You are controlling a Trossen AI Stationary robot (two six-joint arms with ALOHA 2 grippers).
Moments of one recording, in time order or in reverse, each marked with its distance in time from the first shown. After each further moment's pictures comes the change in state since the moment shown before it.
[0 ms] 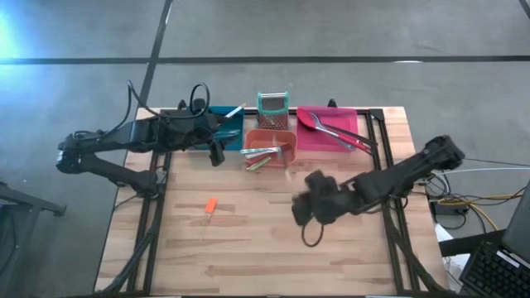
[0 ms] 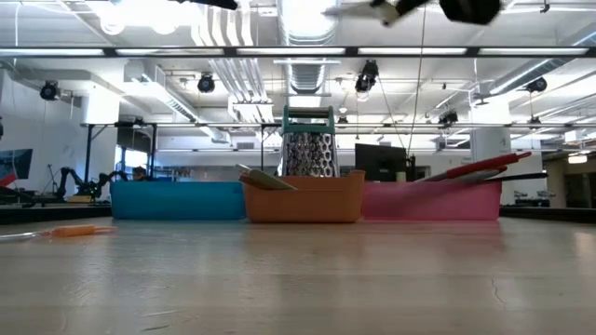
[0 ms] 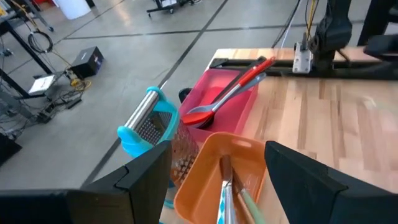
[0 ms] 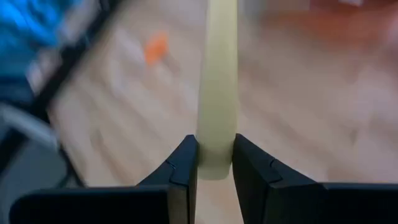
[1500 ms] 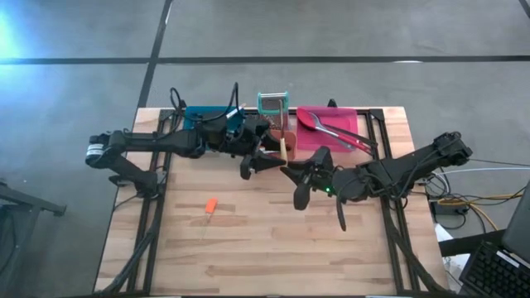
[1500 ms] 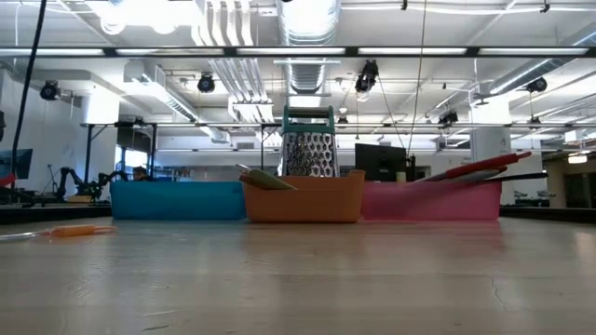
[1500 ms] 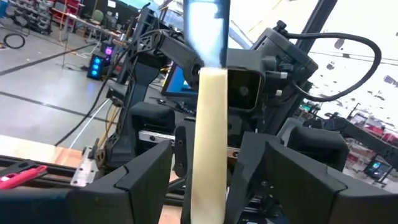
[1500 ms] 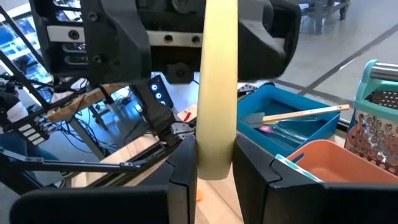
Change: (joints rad) left arm 0.023 0.353 0.000 0.886 0.748 -0.509; right arm -0.044 -0.110 -0.001 0.545 0.332 -0.688
